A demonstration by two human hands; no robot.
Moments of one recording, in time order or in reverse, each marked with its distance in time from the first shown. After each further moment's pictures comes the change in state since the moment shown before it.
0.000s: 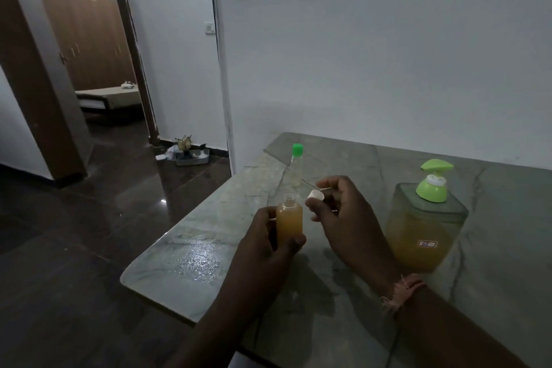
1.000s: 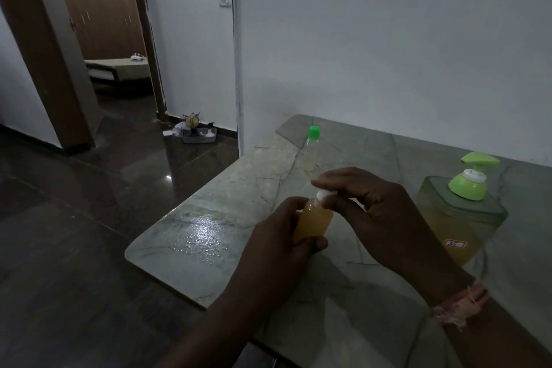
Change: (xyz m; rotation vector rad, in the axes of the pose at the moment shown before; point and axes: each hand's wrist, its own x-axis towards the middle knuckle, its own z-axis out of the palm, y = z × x) left_hand -0.003 -0.008 0.001 0.090 -0.029 0.091; right_hand -0.003 -0.018 -0.024 -0.093 -0.208 -0.413
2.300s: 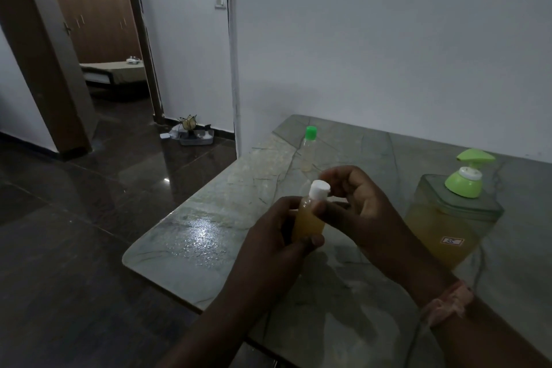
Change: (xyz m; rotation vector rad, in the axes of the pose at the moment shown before) left_hand -0.004 -0.003 -0.004 -0.153 -0.014 0.006; right_hand -0.007 0.001 0.013 0.419 -0.082 0.330
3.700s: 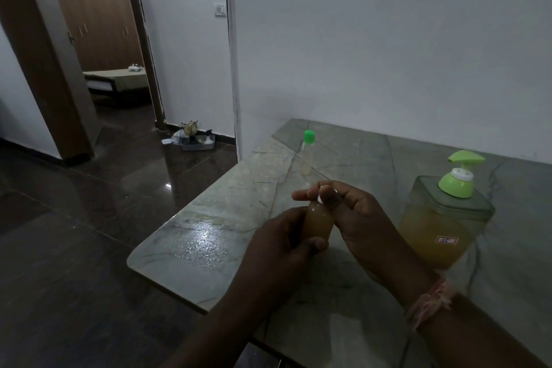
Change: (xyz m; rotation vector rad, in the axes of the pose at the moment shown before) left_hand -0.002 0.004 0.008 0.098 -0.009 0.031; right_hand -0.003 0.001 0.011 0.150 0.038 0.009
